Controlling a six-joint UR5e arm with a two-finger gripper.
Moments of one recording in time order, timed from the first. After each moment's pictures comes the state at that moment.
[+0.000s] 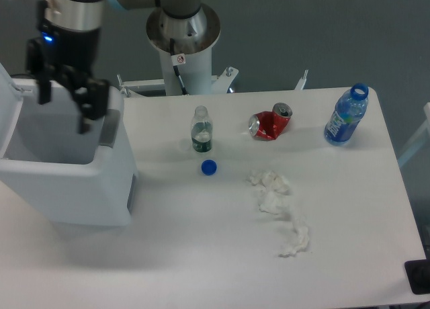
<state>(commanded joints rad) 2.29 -1.63 -1.48 -1.28 1.33 0.85</state>
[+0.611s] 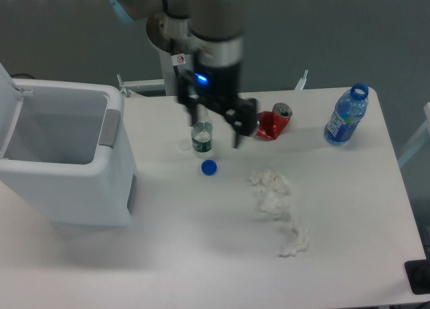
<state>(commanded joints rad) 2.54 -1.80 -1.51 -1.24 1.51 1.20</state>
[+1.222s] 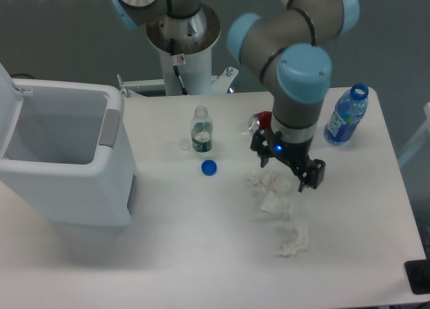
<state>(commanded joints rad) 2.59 -1.96 -1.49 -1.18 1.57 1.28</state>
